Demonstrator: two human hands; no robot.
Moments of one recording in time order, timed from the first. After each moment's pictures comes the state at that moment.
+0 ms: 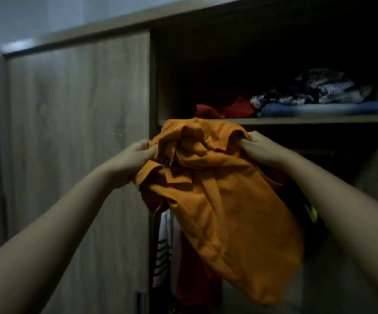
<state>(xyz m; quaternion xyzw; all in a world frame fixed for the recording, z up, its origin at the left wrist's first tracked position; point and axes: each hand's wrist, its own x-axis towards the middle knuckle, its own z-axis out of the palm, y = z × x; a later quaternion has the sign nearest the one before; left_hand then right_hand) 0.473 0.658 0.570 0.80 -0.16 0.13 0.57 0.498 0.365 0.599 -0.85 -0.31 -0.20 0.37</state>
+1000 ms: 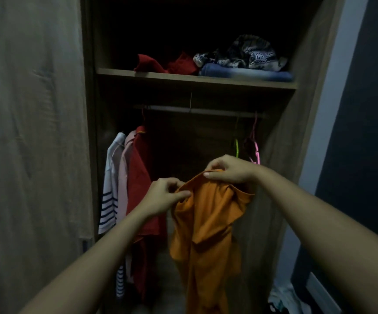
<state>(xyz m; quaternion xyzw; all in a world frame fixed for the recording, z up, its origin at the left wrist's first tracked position) 0.457 0.488 0.395 0.84 -0.28 0.14 0.44 0.440 0.273 0.481 -0.95 -0.20 -0.01 0.23</state>
